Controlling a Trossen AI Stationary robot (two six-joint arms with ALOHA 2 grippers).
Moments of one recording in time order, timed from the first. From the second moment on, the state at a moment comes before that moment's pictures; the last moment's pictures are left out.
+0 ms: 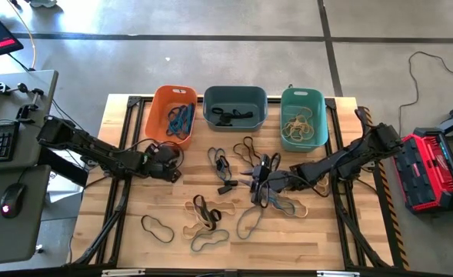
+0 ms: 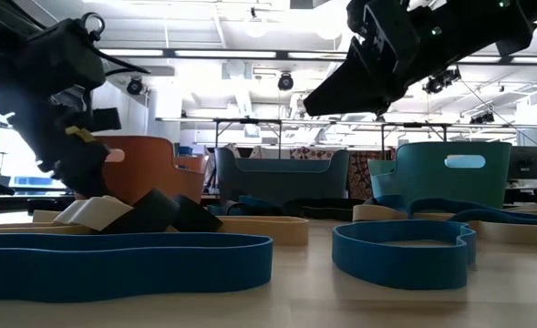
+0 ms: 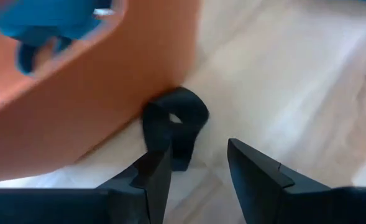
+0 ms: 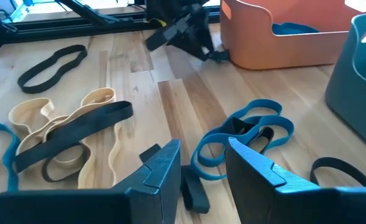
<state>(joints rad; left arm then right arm) -0.19 1.20 0.32 -0.33 -0.63 -0.81 0.31 1.54 0.71 0.36 0.48 0.25</state>
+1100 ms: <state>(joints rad) -0.37 1.30 0.32 0.23 -0.56 -0.64 0.32 1.54 0.71 0.41 0.48 0.25</state>
